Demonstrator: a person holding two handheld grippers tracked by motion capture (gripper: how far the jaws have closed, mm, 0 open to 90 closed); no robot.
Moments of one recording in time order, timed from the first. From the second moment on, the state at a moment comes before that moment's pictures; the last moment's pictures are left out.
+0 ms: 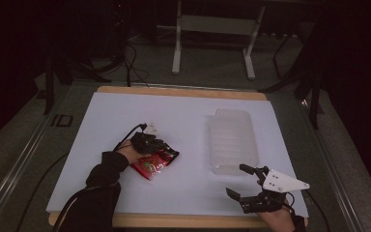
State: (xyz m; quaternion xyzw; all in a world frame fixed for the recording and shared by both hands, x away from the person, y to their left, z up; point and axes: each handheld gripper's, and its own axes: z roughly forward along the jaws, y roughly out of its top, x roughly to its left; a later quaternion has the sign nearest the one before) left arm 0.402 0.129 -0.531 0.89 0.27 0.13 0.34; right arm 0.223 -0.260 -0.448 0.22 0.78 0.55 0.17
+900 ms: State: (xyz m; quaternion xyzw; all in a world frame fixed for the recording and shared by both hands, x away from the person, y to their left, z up) left arm 0.380 0.157 -0.490 0.86 0.28 0.14 0.41; right arm 0.223 -0.263 -0.444 0.23 0.78 0.56 0.17
